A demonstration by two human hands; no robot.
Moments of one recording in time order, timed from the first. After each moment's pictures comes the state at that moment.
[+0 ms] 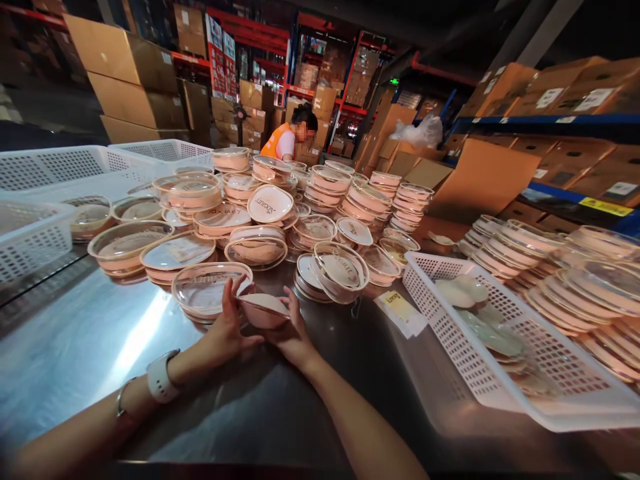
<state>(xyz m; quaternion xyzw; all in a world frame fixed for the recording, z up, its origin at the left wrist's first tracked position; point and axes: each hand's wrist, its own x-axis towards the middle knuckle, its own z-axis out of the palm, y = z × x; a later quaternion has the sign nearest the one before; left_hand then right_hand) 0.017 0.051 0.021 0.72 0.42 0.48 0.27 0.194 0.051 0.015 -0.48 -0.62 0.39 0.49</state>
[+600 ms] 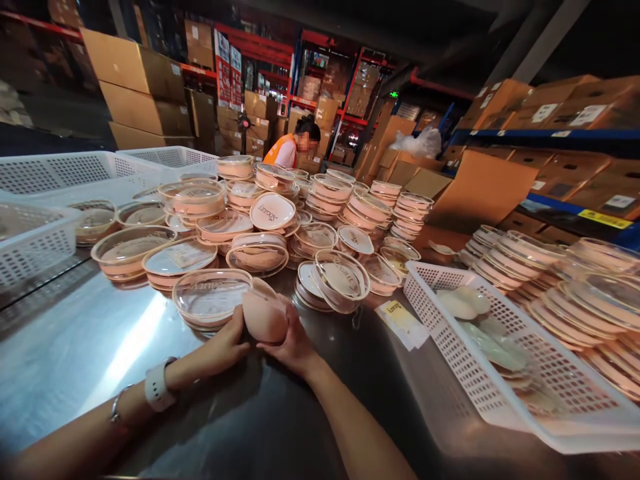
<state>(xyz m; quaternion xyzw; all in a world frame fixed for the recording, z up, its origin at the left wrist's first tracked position) 0.014 0.053 0.025 0.77 0.42 0.35 0.33 0.208 0.054 0.012 -0.41 -0.69 0.31 0.50</state>
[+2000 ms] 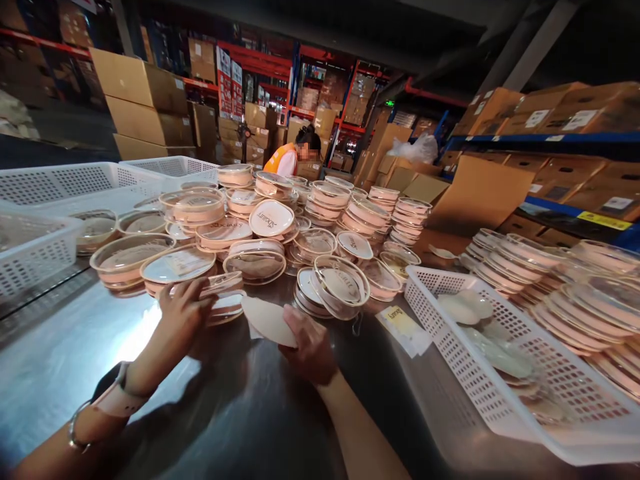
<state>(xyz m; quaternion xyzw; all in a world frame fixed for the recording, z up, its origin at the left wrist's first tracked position) -0.047 0.075 0.060 0.76 0.57 0.26 -0.16 0.240 0.055 0.046 -0.30 -0.84 -0.17 0.42</state>
